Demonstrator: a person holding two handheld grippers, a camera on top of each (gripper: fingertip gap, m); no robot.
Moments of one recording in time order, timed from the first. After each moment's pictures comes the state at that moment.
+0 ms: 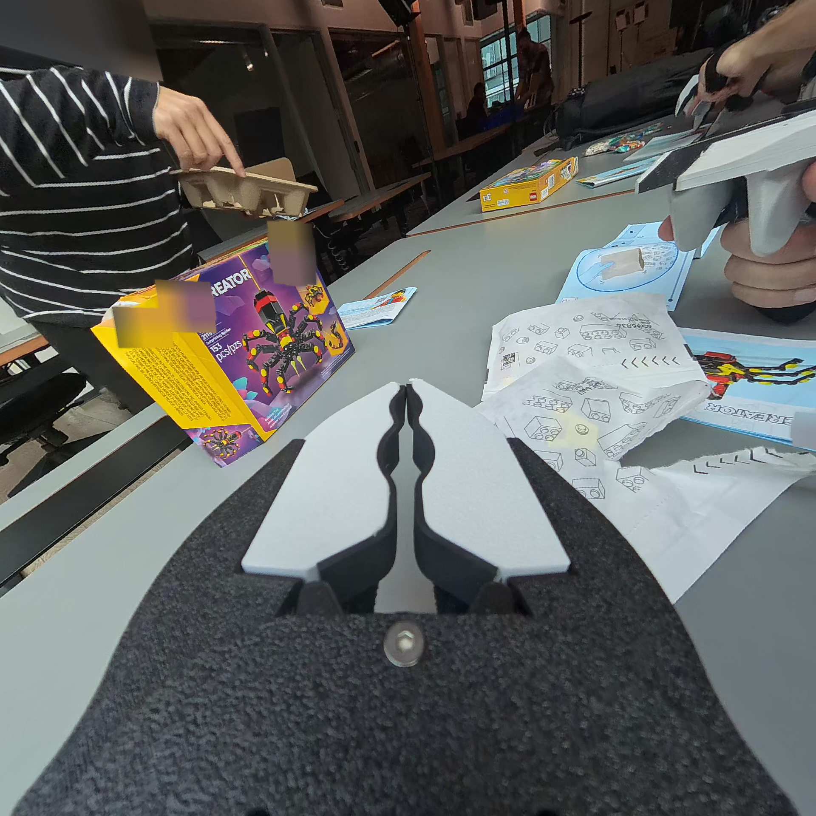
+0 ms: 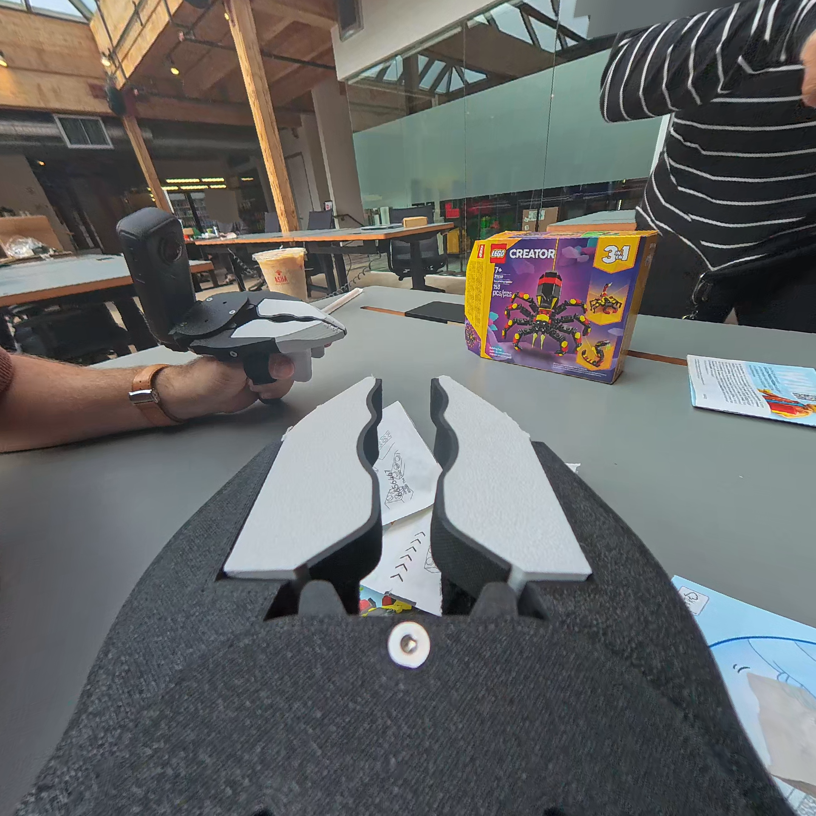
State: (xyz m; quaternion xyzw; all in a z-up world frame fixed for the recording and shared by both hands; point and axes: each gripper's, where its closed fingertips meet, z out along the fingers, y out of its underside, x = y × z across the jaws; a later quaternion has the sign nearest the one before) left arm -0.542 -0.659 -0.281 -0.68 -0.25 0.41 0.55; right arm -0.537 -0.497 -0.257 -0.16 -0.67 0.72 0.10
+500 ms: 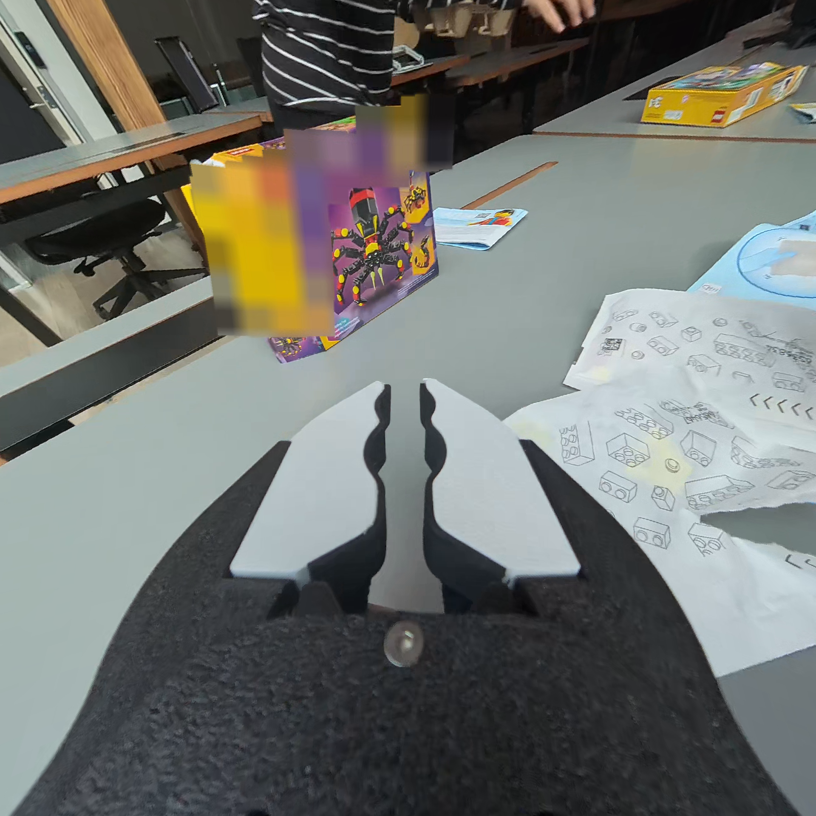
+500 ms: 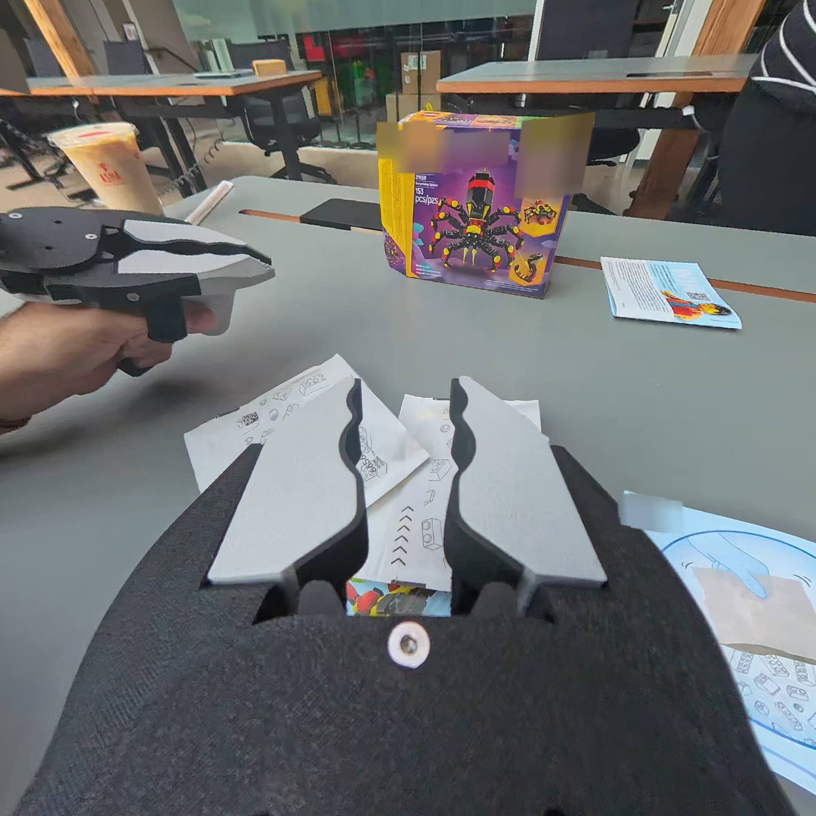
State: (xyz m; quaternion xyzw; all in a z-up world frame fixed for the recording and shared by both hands) left arm -0.565 -0.692 -0.291 -0.66 -0.43 0.40 0.46; right arm -0.552 -0.514 -0.276 -0.27 -0.74 0.58 0.18
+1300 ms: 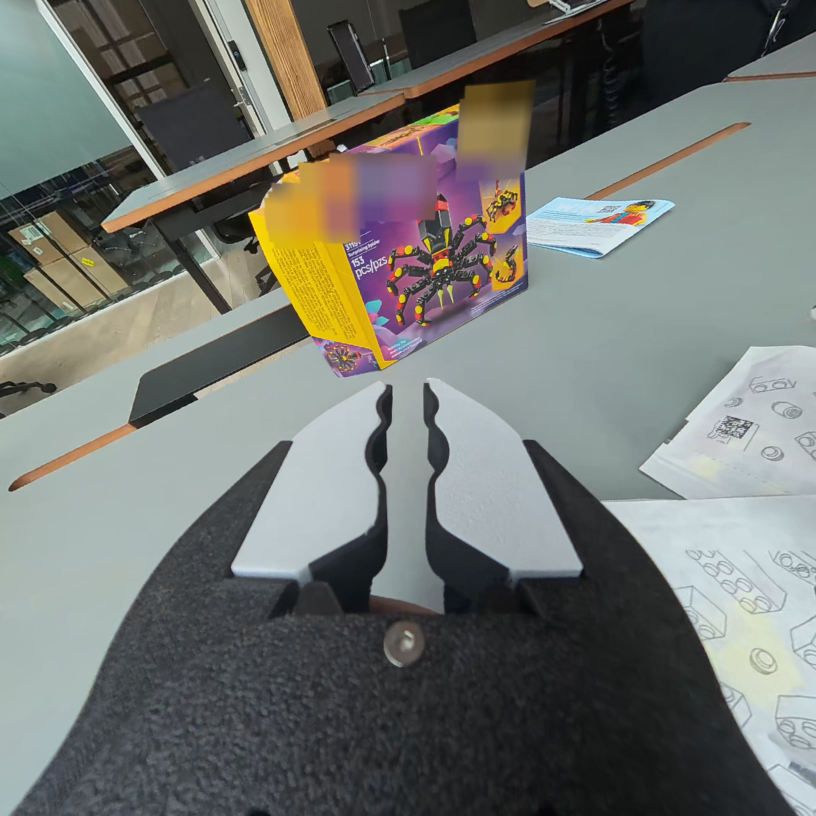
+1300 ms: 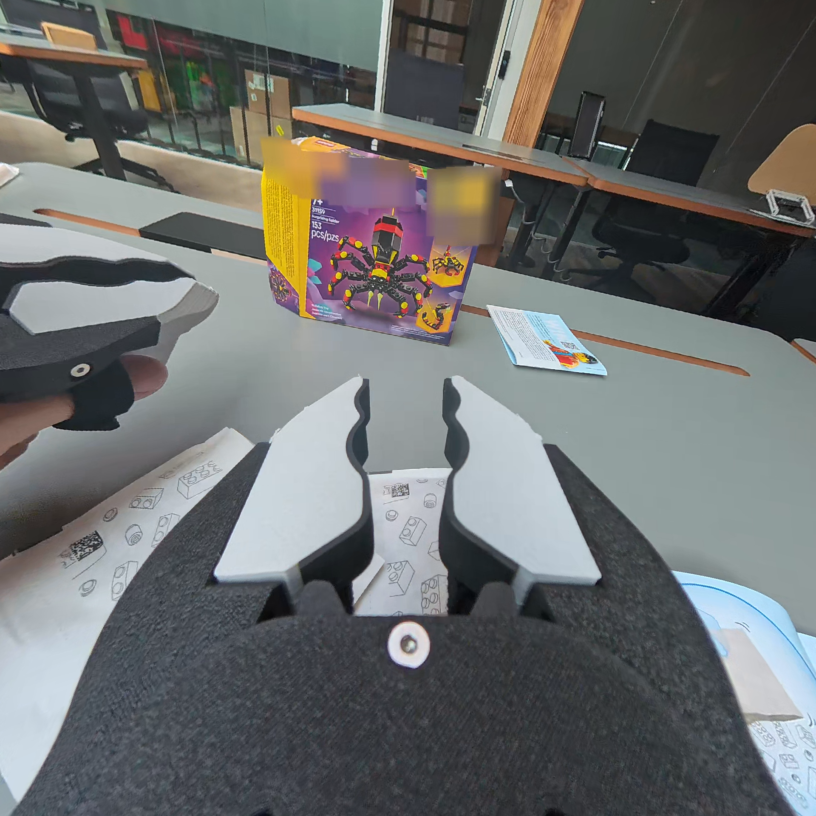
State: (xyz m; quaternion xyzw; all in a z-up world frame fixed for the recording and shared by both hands) left arm -0.607 -0.684 -0.288 -0.60 -0.50 0.51 0.34; right arm -0.605 -0.547 -0.274 -0.31 -0.70 0.53 0.36
